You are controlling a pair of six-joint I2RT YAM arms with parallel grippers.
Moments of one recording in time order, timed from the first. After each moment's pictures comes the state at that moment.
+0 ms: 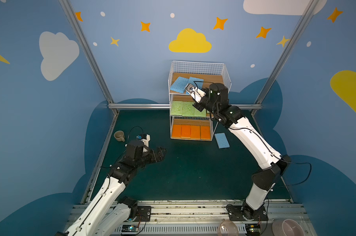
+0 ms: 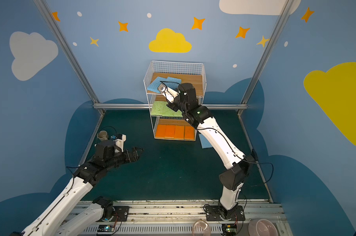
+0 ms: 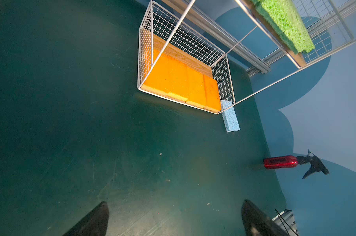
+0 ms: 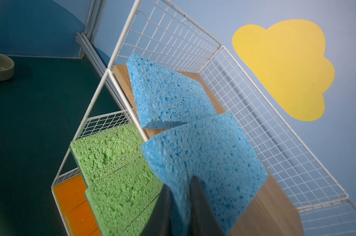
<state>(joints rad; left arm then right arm) -0.35 0.83 0.76 -0.54 0.22 -0.60 0.66 1.79 2.03 -0.44 0.06 -0.66</state>
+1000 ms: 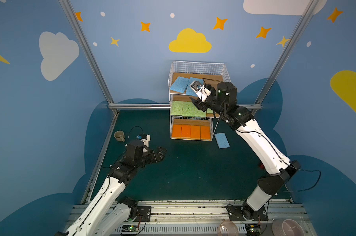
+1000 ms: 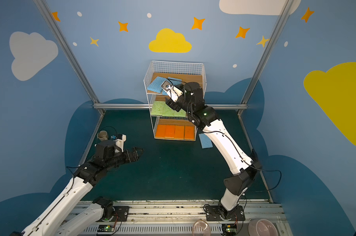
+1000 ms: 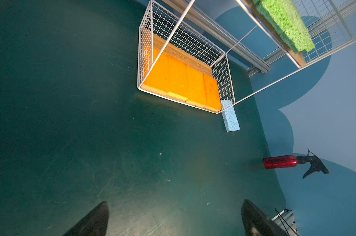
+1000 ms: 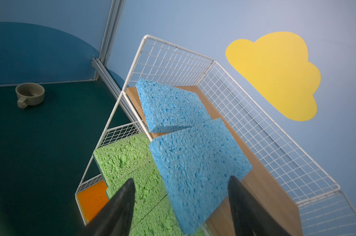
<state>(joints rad) -0.35 0.83 0.76 -0.54 0.22 -0.60 0.62 1.67 1.99 -0.46 -0.04 -0.52</state>
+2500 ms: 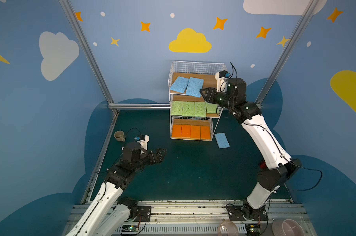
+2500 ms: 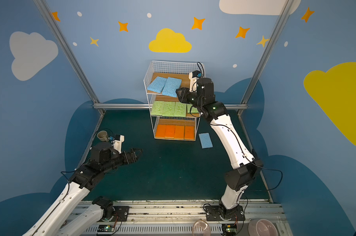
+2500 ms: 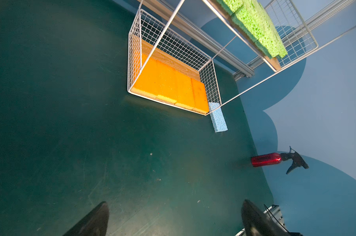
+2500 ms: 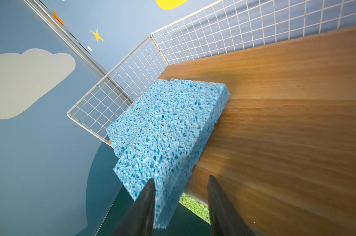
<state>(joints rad) -0.35 0.76 0.74 -0.54 0.26 -0.62 0.49 1.75 2.05 -0.53 -0.20 0.46</state>
